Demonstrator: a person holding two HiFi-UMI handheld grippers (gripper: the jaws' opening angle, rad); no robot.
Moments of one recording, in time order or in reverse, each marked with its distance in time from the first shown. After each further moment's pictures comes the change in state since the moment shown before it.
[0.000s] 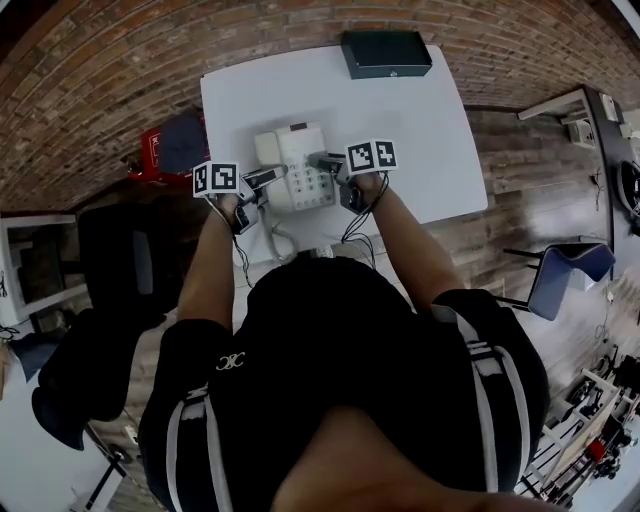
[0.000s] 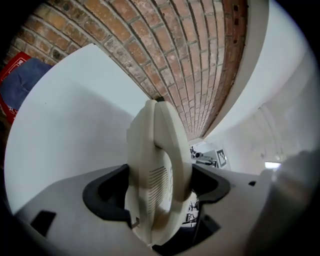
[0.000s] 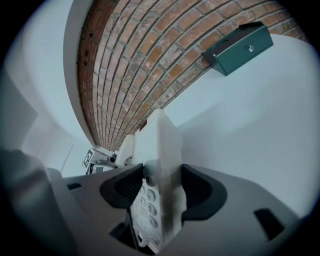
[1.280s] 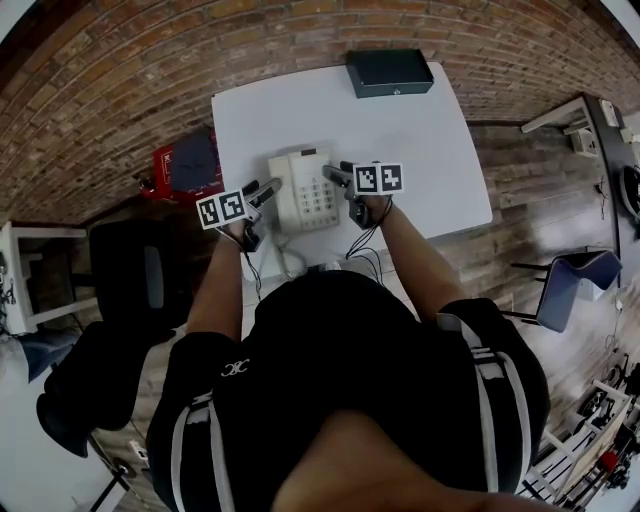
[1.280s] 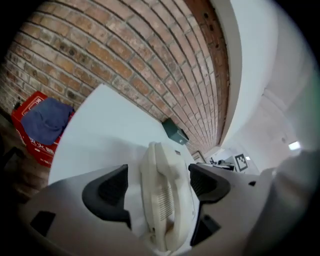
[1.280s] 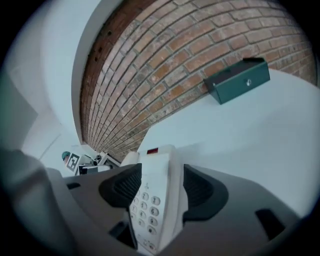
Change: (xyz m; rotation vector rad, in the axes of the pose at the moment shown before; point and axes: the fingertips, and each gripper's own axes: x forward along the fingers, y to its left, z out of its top) left arm -0.035 0.032 0.025 0.159 -0.251 0.193; right arm -0.016 -0.017 0.022 -0.149 -0.155 -0.156
